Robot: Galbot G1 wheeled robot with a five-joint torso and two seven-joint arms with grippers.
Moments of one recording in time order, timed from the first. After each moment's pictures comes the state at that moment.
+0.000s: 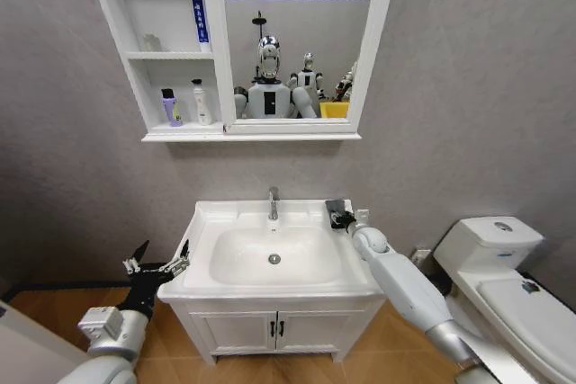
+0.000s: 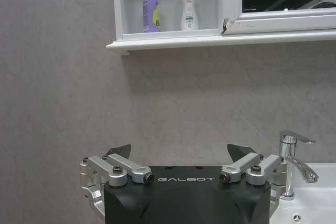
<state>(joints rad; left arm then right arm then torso) 1.77 -1.29 -0.79 -2.46 -0.35 0.24 -0.10 -0.62 1.07 0.07 1.28 0.71 -0.36 0.27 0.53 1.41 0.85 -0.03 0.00</state>
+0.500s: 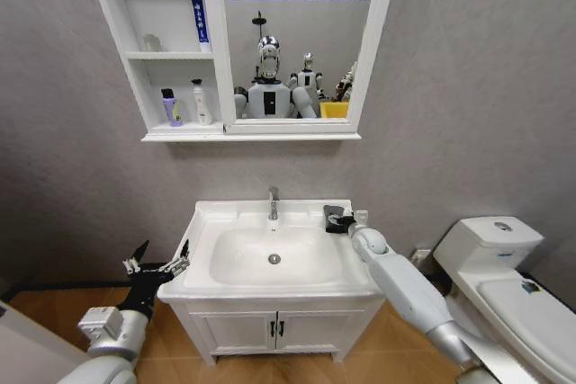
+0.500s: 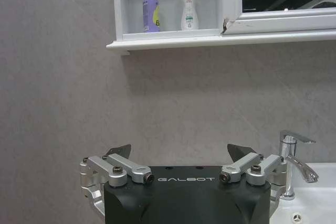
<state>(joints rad) 1.77 -1.29 -0.79 -2.46 -0.35 0.24 -0.10 -0.63 1.04 0.07 1.32 0.66 -0.35 0.30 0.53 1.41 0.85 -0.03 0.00</state>
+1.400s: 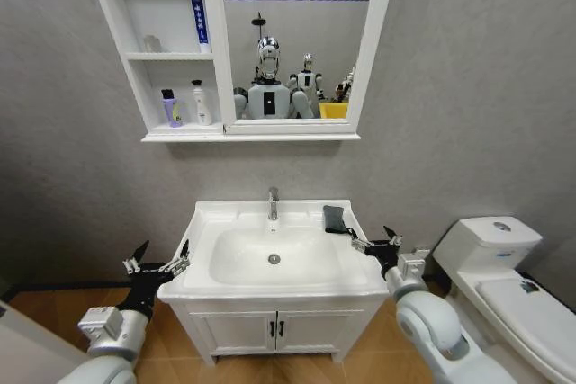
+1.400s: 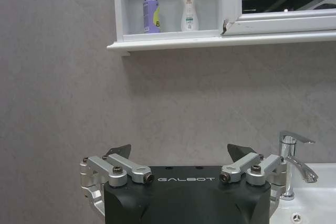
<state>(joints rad) 1.77 -1.29 -0.79 -2.46 -0.35 0.24 -0.10 -1.46 1.07 0.49 2.27 0.41 -0.44 0.36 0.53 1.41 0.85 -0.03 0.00</state>
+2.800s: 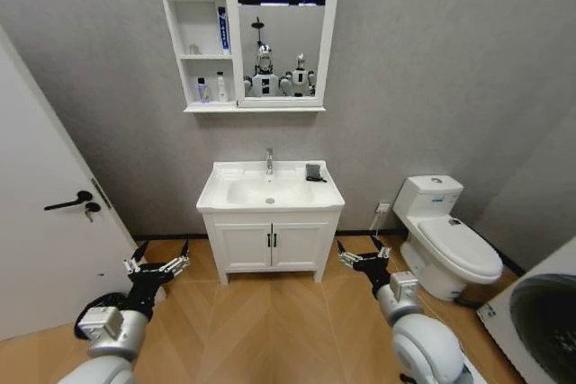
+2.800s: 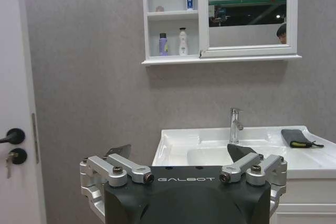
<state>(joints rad) 1.77 -1.29 -0.79 -2.46 -0.35 0.24 -0.10 -1.54 1.05 0.46 2.33 0.36 -0.39 0.32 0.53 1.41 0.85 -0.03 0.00</state>
